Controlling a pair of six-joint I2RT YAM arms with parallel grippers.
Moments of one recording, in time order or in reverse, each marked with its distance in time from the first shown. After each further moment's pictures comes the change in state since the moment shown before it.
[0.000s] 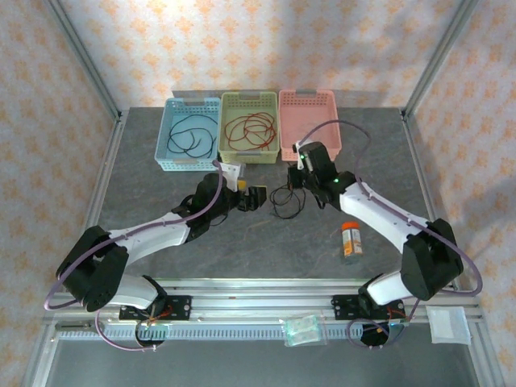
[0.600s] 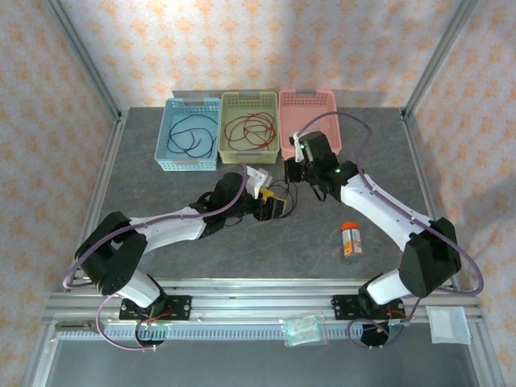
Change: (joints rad) left arm -0.084 0.153 0.106 0.000 0.210 0.103; right arm -0.008 0.021 0.116 -0.117 -0.103 0.006
